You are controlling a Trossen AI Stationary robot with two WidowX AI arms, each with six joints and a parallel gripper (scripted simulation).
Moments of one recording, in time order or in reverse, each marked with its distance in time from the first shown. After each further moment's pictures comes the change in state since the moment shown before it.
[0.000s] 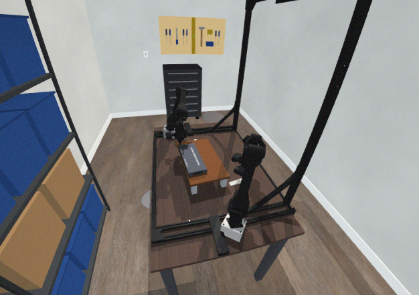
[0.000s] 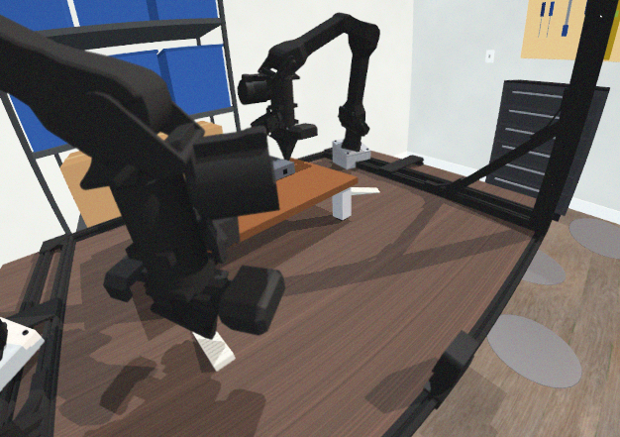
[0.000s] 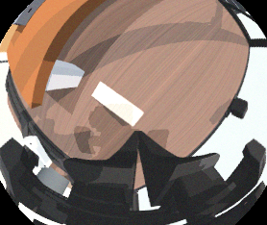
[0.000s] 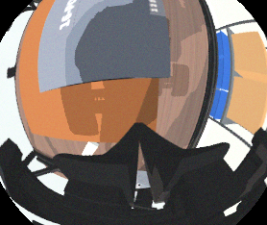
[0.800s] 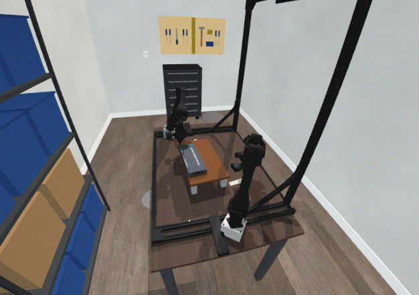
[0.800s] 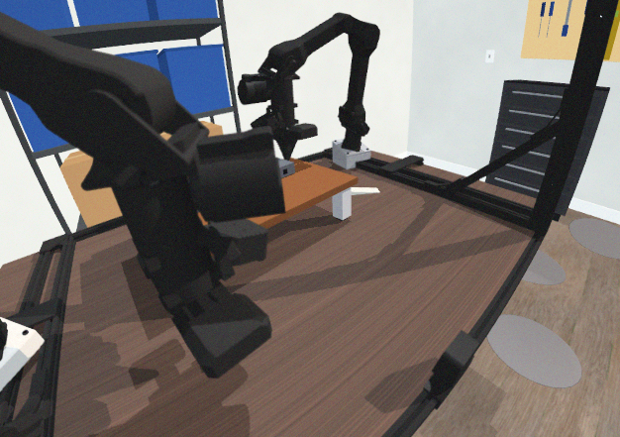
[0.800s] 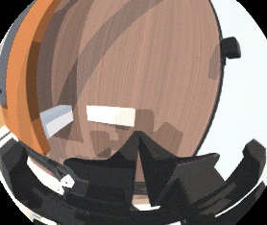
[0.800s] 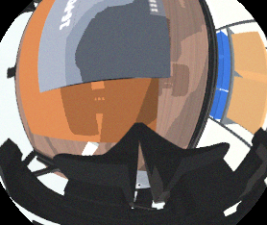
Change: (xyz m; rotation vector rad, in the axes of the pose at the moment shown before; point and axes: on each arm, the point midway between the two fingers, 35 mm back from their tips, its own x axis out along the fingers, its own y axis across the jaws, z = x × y) left arm -0.001 -0.006 -0.003 0.556 0.001 0.000; right arm 0.000 0.000 0.000 0.000 0.000 0.000
